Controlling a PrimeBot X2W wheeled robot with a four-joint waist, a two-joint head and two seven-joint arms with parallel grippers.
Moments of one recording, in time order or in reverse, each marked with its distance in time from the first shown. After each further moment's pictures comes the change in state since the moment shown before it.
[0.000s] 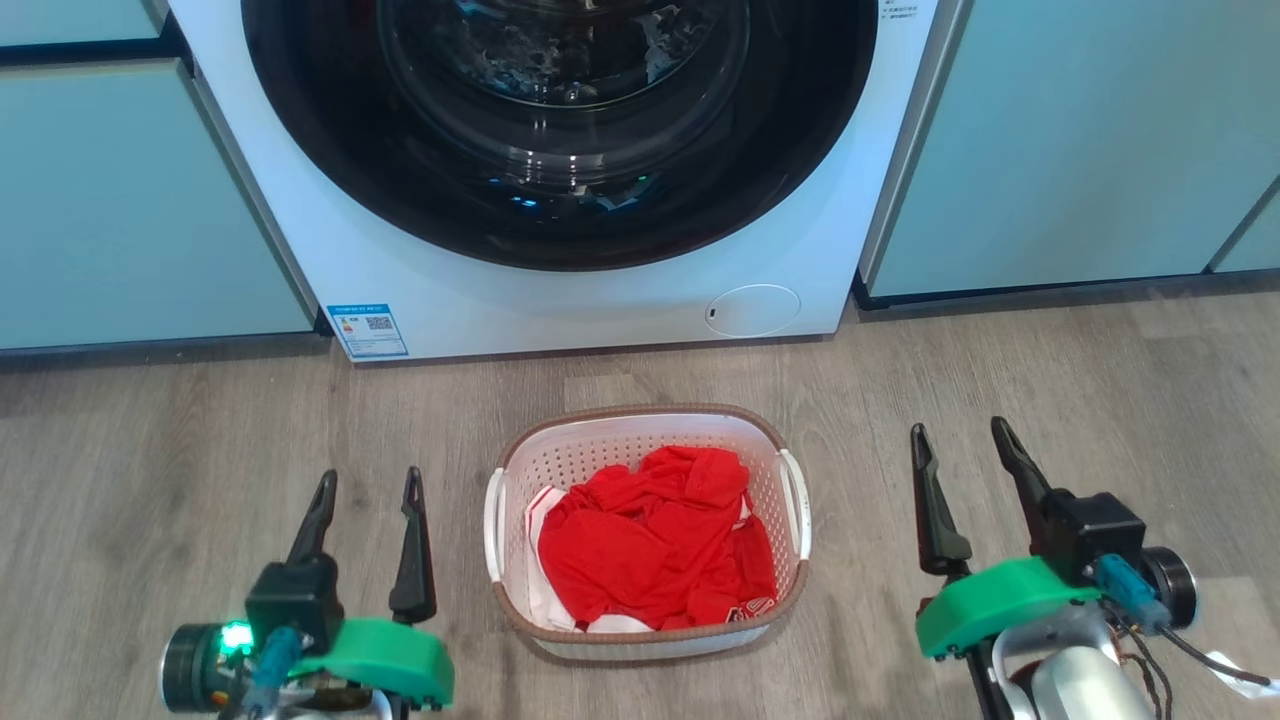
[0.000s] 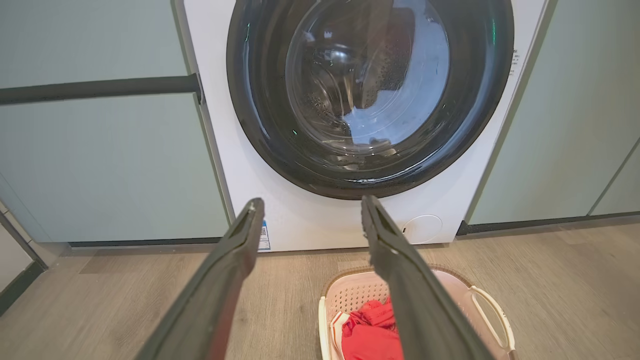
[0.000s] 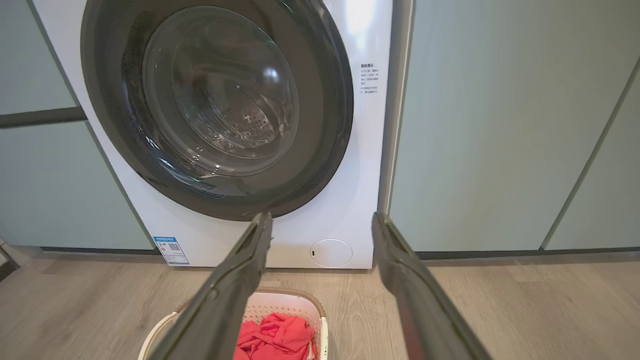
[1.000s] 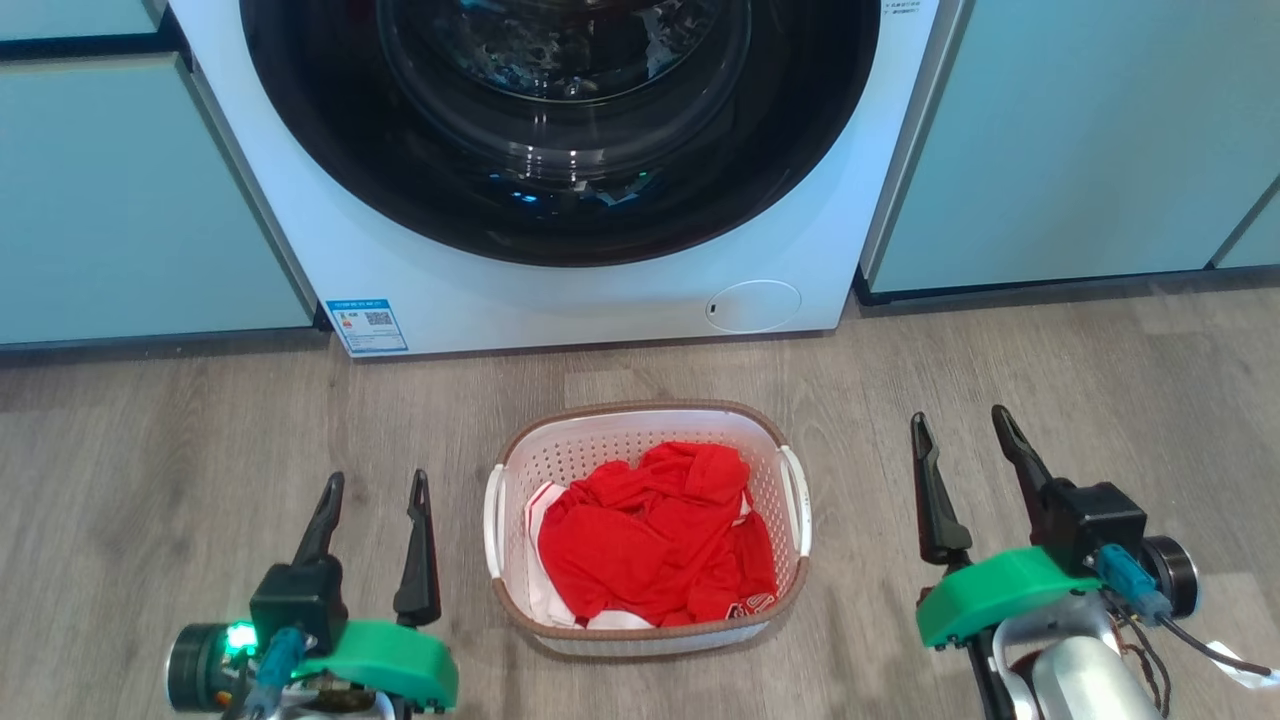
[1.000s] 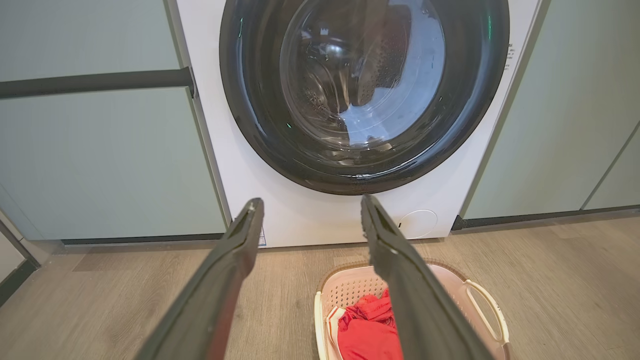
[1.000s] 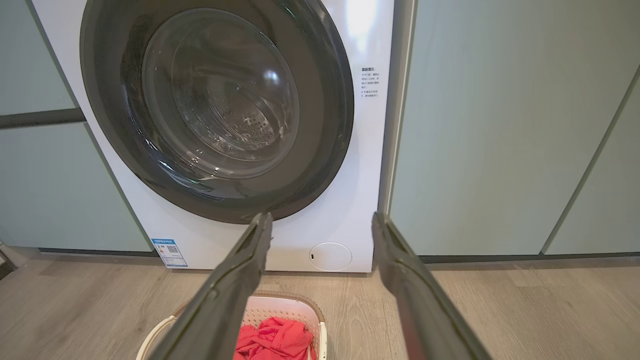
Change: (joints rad) left arm 0.003 0.000 -0.006 0.006 0.007 -0.007 -0.007; right arm -0.018 -0.001 0.000 0.002 -0.017 0.000 -0.004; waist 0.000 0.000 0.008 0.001
